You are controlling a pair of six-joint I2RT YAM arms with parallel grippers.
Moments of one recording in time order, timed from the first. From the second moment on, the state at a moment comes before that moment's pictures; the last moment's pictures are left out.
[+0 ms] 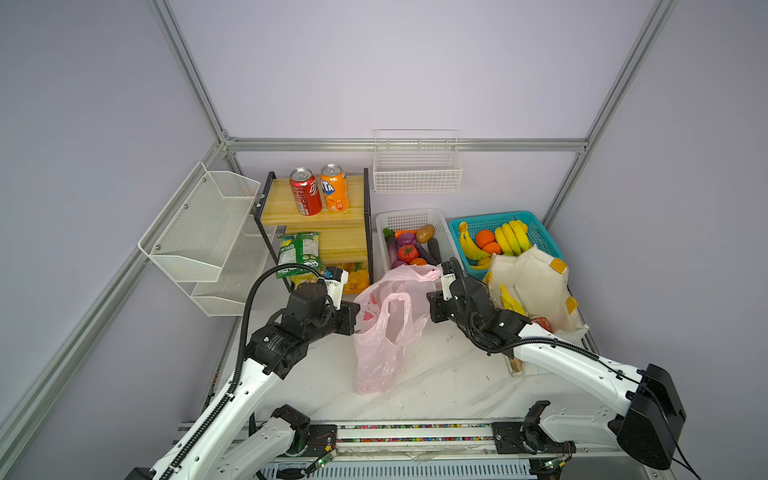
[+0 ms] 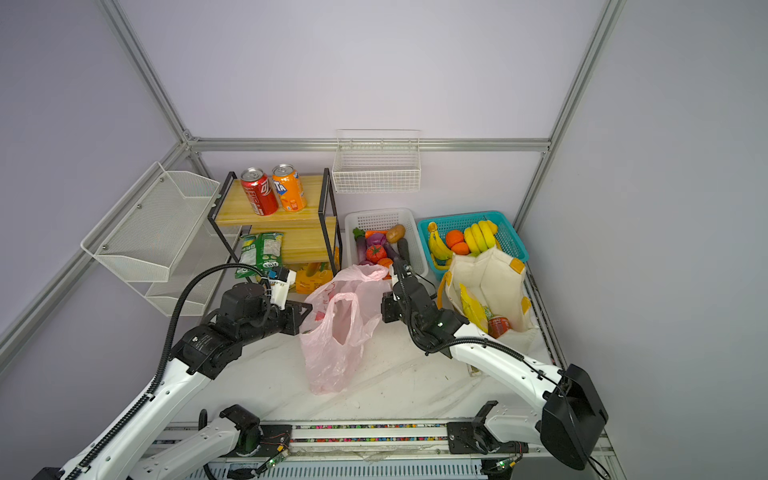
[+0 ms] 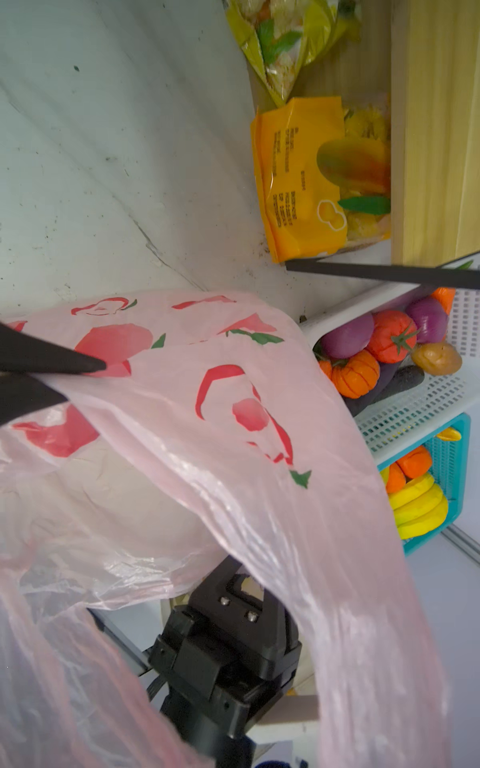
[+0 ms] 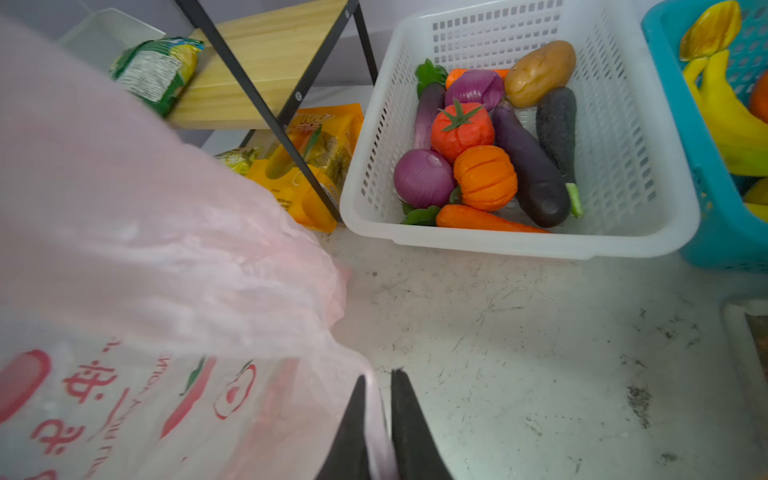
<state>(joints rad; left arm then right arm) -0.43 0.87 0.96 -0.67 0.13 -0.38 0.79 1.28 0.94 -0.20 0.20 0.45</state>
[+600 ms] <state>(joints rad) -0.26 0.75 0.95 -0.67 0.16 -0.59 0.71 1.18 1.01 -0.22 -0.26 0.31</state>
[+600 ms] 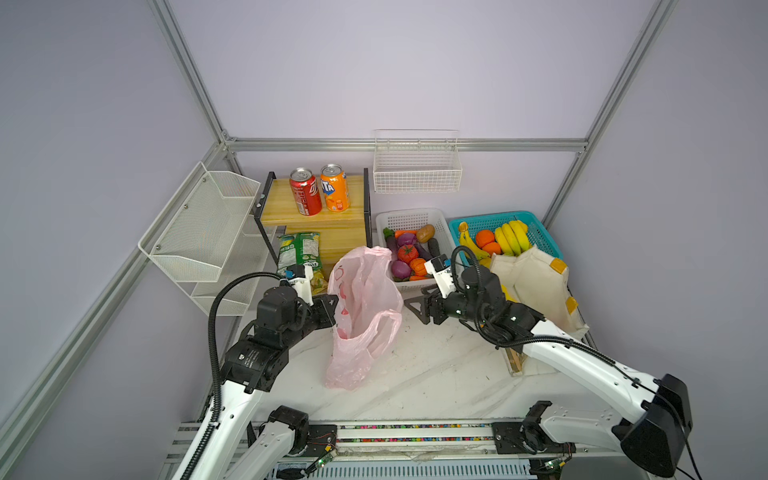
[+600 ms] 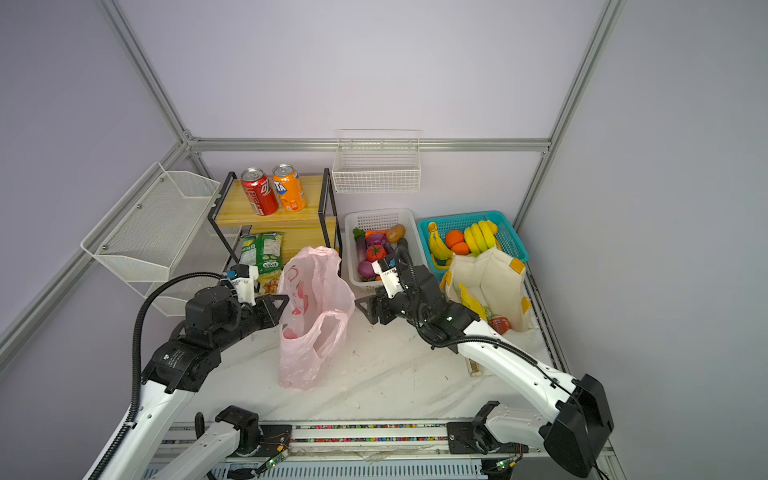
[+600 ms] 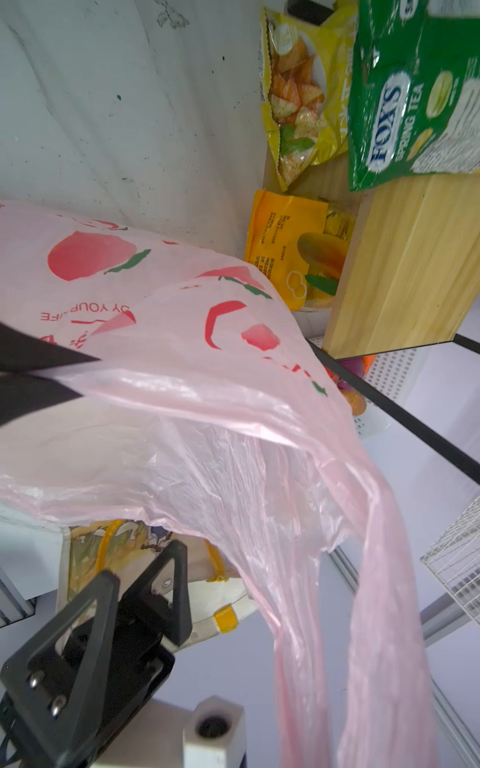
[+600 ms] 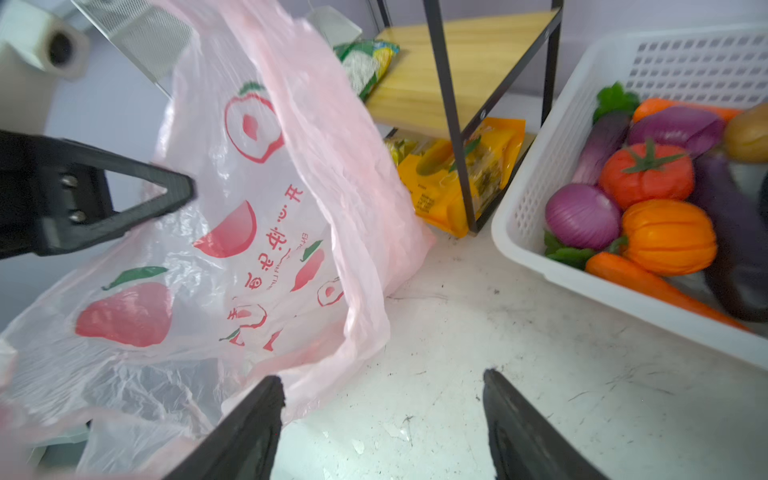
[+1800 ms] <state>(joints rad) -0.23 0.78 0.90 -0.51 0.42 -0.57 0.53 2.21 1.82 -0.51 0.13 0.14</state>
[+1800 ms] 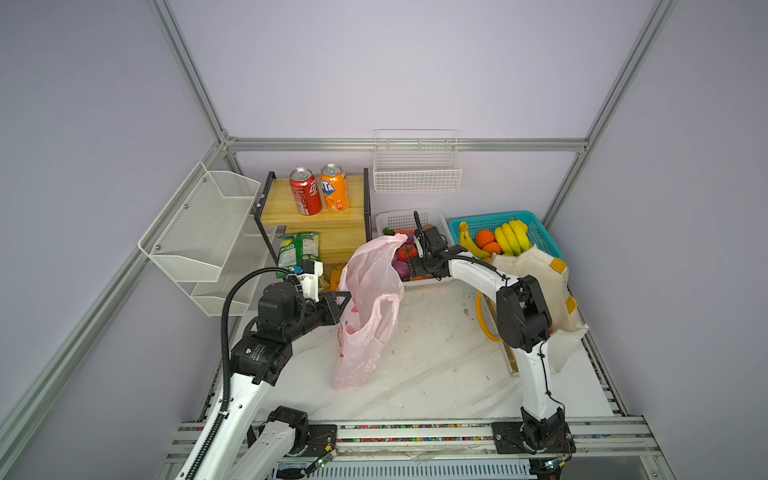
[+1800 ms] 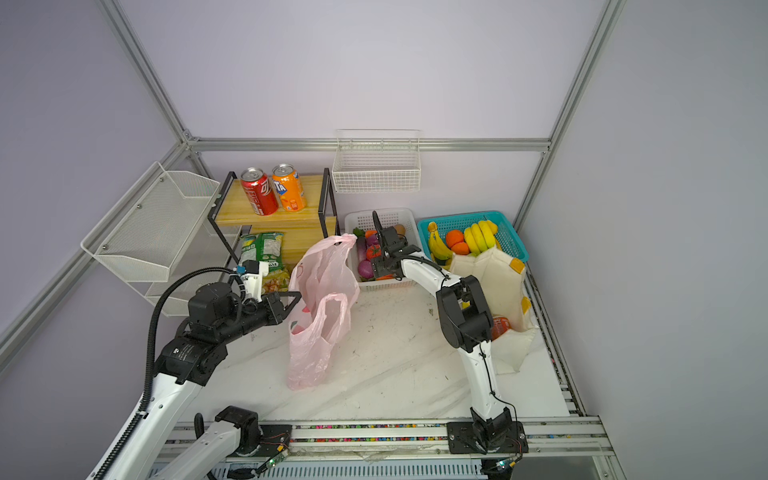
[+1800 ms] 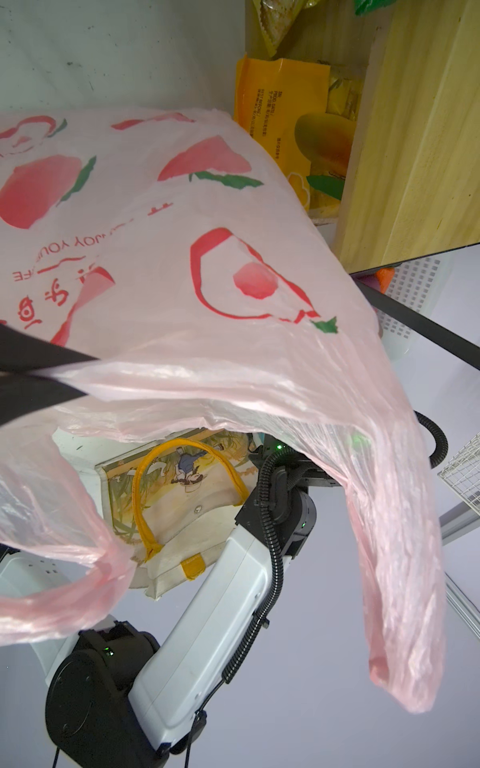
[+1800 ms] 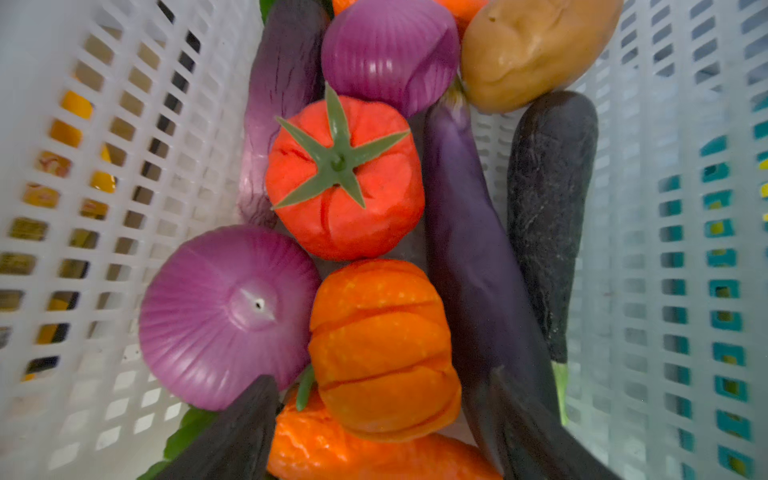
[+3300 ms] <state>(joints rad) -0.23 0.81 0.83 -0.35 0.53 -0.59 0.51 1.31 1.12 -0.25 -0.26 0.25</state>
